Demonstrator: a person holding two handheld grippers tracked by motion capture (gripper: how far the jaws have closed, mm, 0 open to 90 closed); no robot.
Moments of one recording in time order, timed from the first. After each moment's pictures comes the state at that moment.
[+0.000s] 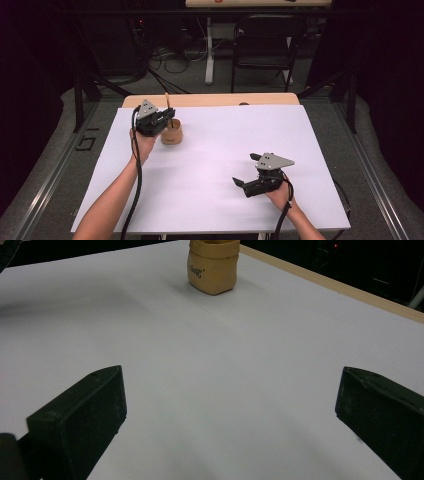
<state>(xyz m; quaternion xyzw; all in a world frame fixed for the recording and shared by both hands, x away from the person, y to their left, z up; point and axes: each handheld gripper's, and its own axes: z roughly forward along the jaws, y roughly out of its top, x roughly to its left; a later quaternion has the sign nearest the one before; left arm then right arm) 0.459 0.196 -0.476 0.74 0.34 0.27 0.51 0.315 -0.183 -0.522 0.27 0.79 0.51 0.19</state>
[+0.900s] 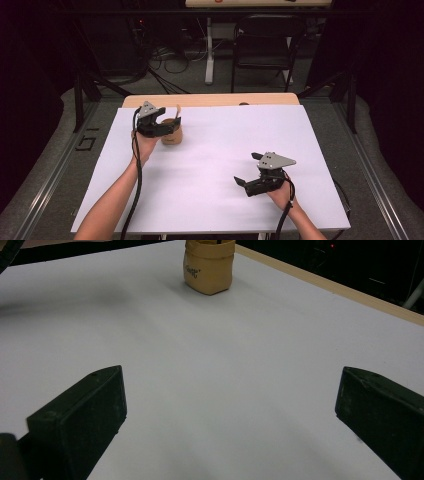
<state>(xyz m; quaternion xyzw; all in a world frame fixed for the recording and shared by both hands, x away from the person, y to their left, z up) 0.462 0.199 -0.485 0.75 0.35 0.24 0.51 0.315 -0.187 -0.520 0.28 0.79 0.51 0.20</state>
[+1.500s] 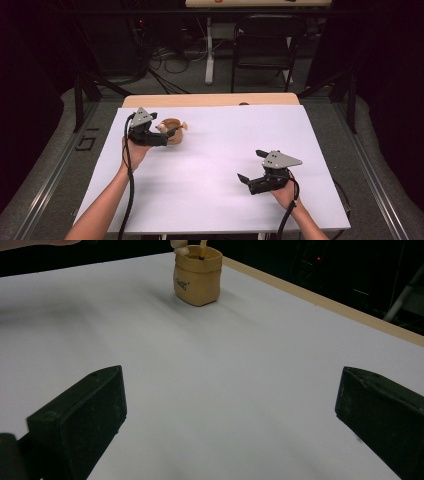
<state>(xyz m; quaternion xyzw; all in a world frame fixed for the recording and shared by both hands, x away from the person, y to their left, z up) 0.427 0.213 -0.474 0.77 0.32 0.25 0.49 0.314 -0.197 -0.513 0.28 0.78 0.52 0.22</state>
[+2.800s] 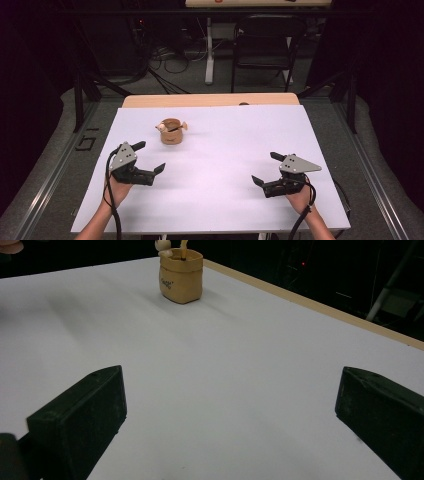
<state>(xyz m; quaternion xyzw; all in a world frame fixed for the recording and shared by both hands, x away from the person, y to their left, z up) 0.323 0.240 -0.496 0.78 0.28 0.24 0.50 0.300 -0.234 -0.513 0.29 0.77 0.52 0.23</state>
